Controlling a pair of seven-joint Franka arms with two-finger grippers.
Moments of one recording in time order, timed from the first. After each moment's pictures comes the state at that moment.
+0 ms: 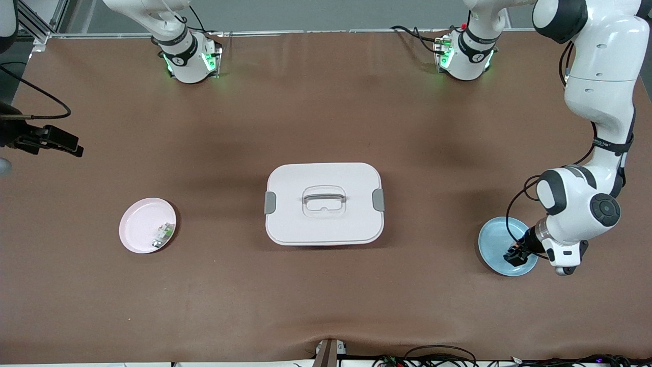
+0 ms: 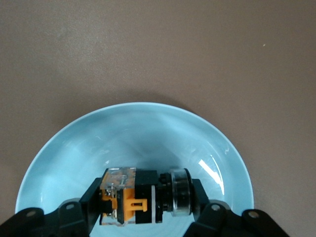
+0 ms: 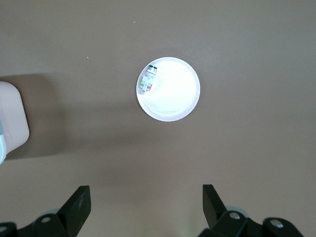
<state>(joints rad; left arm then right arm) 0.15 0.76 -0.09 -1.63 -0.04 2.51 -0.69 0.05 0.11 -0.09 -1.45 0.02 1.49 0.03</state>
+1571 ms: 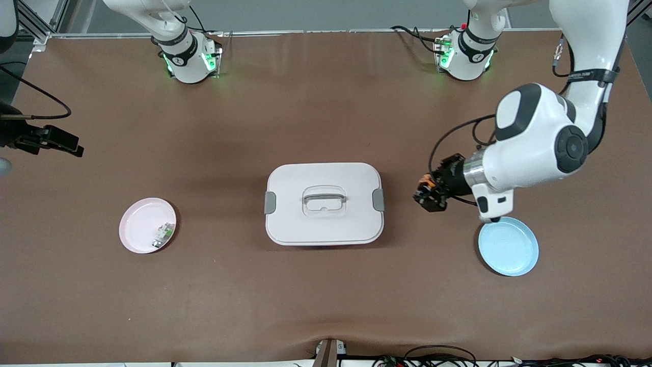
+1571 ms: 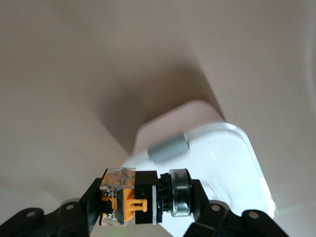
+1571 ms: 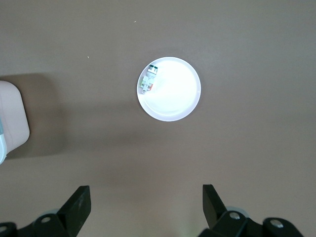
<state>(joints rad) 0.14 0.39 -0.59 -1.58 -0.25 1.94 -1.42 0.05 0.12 -0.09 -1.45 0.02 1.49 0.03</state>
